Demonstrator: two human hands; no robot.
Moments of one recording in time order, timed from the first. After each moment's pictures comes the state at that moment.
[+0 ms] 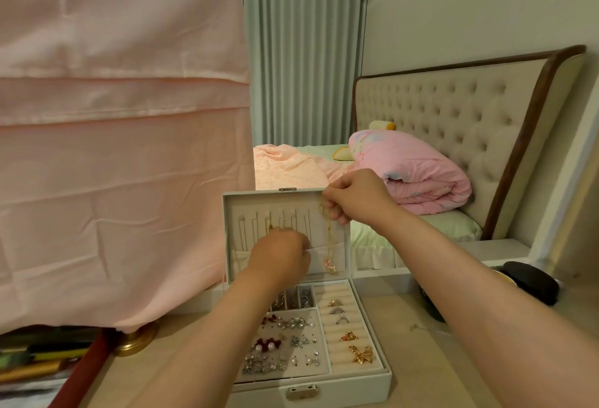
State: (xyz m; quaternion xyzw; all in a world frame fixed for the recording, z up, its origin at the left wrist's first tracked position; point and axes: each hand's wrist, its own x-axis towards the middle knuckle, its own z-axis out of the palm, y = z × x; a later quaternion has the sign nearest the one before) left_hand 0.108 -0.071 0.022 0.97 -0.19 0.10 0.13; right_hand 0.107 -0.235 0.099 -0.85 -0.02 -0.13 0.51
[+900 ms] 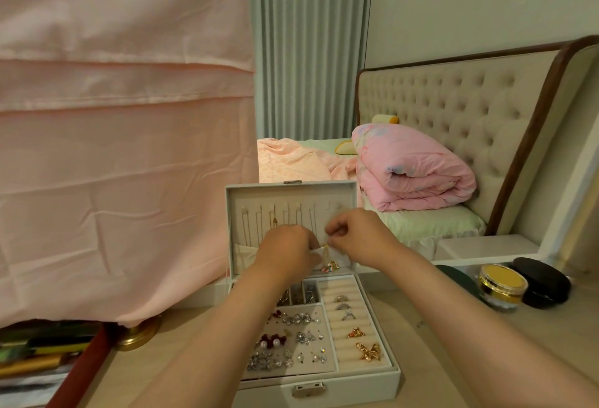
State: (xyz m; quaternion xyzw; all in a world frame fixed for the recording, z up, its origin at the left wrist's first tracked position) left_hand 0.108 -0.075 0.023 0.96 -0.20 0.08 0.17; right_hand 0.109 -0.240 0.029 -0.94 -0.08 -0.13 0.30
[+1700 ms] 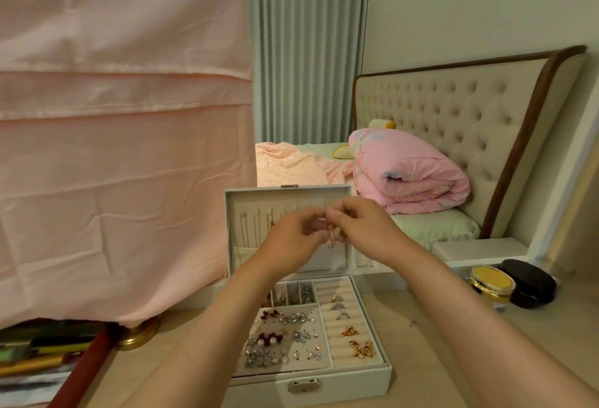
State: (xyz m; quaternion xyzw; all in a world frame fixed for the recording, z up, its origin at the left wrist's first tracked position) left_hand 0.090 -0.075 0.043 0.83 -0.24 0.04 0.51; right_hand 0.076 -0.240 0.062 -0.88 -0.09 -0.15 0.44
